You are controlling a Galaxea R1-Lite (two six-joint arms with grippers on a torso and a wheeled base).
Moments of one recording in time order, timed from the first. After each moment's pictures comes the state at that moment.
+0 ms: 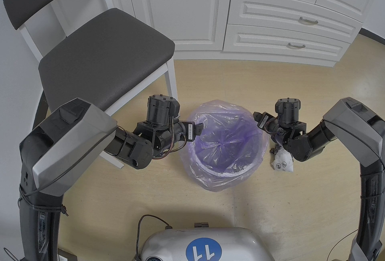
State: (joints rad) left arm -0.52 2.38 -1.43 -0.58 0.10 -0.19; right arm 0.29 2.35 -1.27 -0.77 -0.31 0.57
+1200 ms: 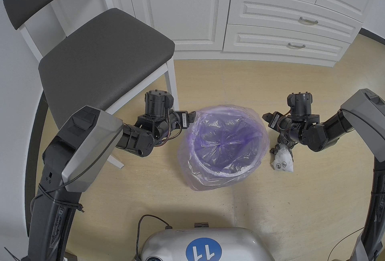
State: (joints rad) left arm -0.44 2.57 -1.75 -0.54 0.08 -0.20; right arm 0.23 2.23 -1.23 -0.56 -0.21 0.58
